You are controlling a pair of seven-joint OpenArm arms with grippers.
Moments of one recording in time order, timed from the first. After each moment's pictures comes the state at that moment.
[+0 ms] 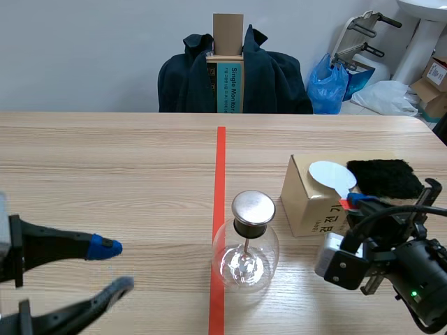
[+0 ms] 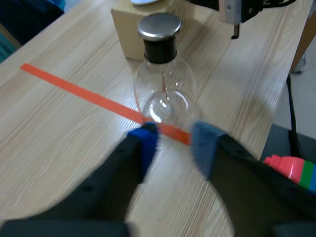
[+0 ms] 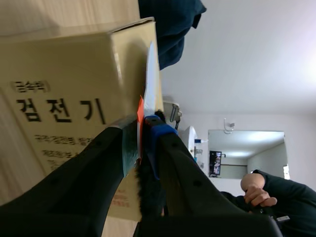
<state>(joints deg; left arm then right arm) 45.8 -32.7 -4.4 116.9 2.4 -40.5 -14.7 -23.0 7.6 9.7 81.6 -75.4 -17.3 29.9</state>
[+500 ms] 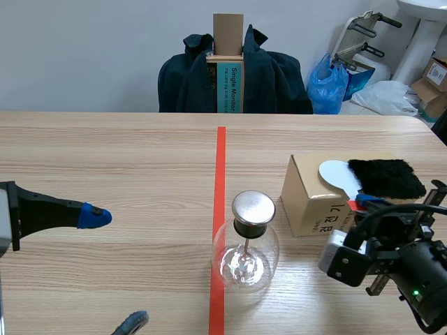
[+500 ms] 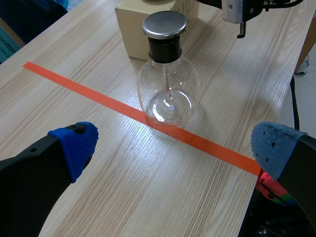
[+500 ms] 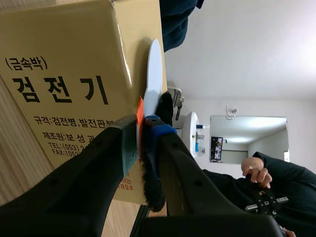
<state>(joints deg) 45.1 -32.4 -4.4 116.3 2.1 -40.5 -14.8 -23.0 7.6 9.8 81.3 -75.3 -17.3 26.0</state>
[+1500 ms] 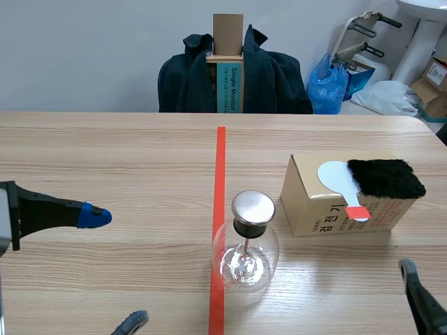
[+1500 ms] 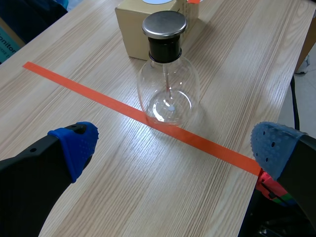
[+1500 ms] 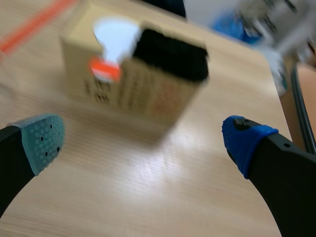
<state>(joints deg) 45.1 -32.4 -4.4 116.3 2.1 -40.5 -14.8 -54.7 21.4 15.2 103.9 3.6 9.5 31.1</state>
